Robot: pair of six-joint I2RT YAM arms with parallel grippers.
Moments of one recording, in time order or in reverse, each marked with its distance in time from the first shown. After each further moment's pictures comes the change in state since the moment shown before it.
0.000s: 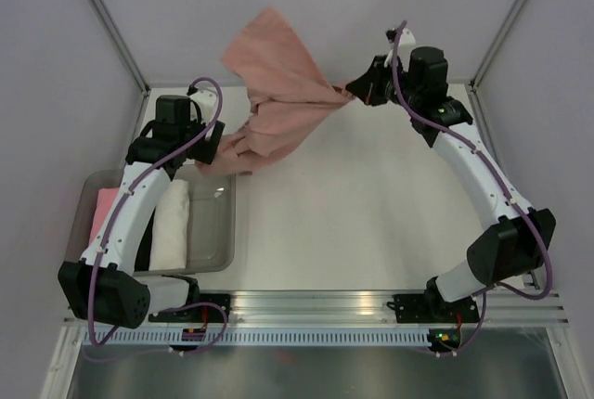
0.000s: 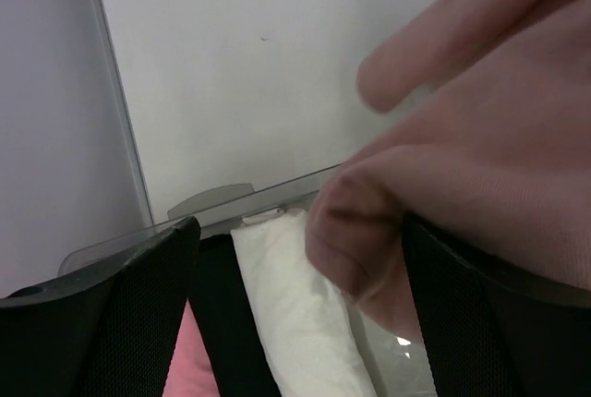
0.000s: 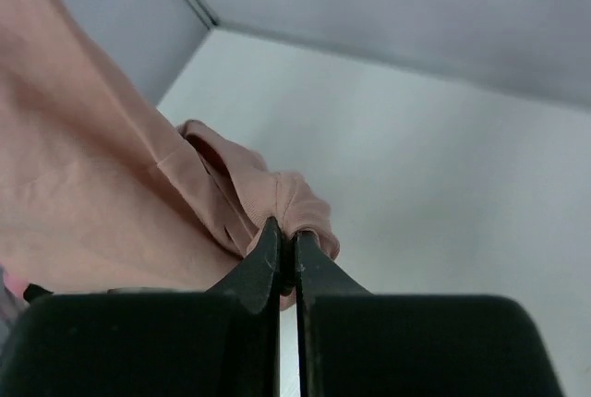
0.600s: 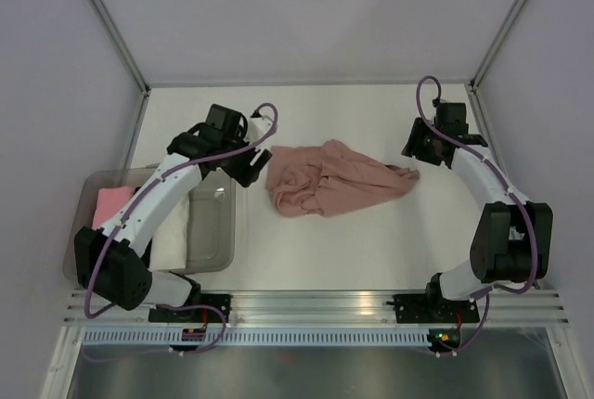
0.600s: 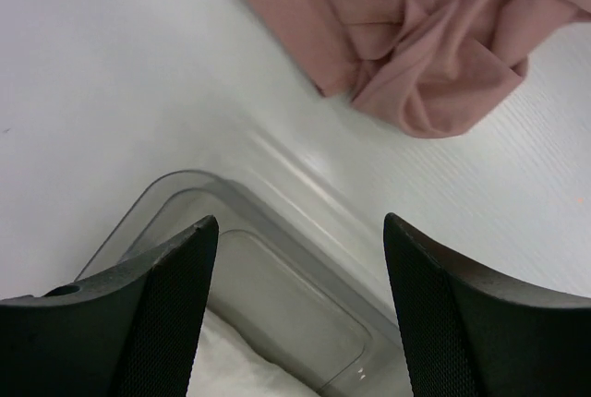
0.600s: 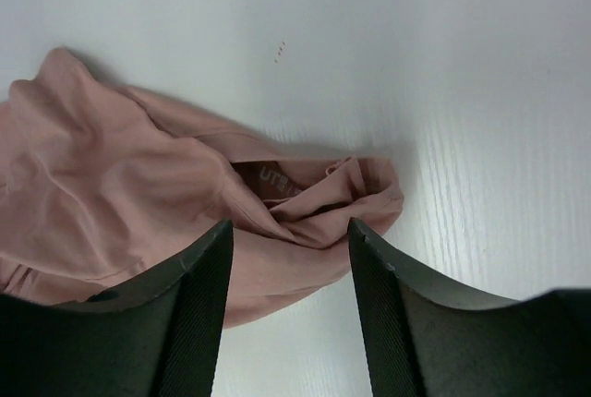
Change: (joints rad) left arm -0.209 0.100 0.005 -0.107 0.291 0.058; right arm -0.306 -0.006 -0.545 -0.192 0.284 0.021
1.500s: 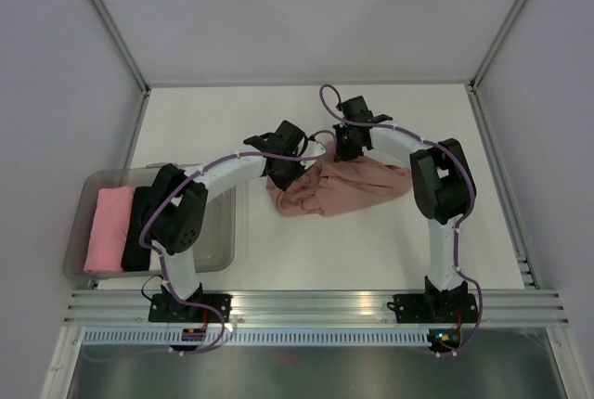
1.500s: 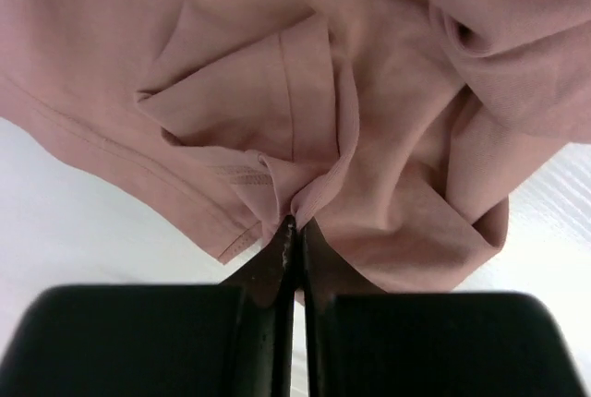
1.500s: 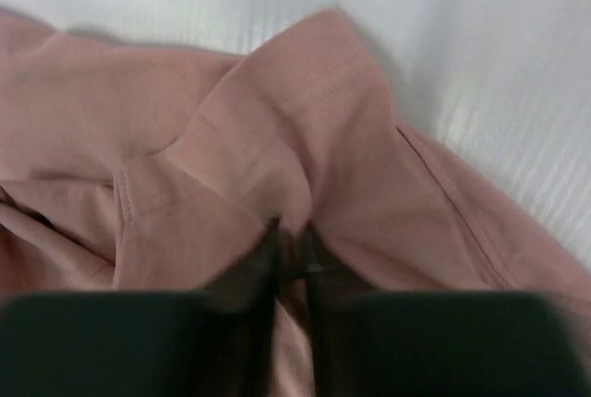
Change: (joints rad) left arm -0.271 0.490 0.079 0.192 -0.031 -0.013; right arm 0.413 0.578 0.455 -0.018 -0.009 -0.002
